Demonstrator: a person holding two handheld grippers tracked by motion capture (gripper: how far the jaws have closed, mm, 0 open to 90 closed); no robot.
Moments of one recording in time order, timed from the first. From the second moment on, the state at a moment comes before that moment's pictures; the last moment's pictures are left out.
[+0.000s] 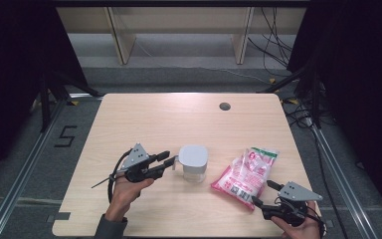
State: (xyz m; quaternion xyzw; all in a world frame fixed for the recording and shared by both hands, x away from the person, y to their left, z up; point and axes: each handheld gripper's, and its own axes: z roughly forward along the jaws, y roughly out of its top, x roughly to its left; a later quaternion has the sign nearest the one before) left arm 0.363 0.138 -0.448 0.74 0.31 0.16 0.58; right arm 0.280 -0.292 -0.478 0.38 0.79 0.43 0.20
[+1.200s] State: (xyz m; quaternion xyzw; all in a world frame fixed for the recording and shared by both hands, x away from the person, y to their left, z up) left arm 0.382 0.111 -0.450 0.75 0.31 0.17 0.57; right arm 0.281 -0.286 -0.472 0.35 0.78 0.47 0.24
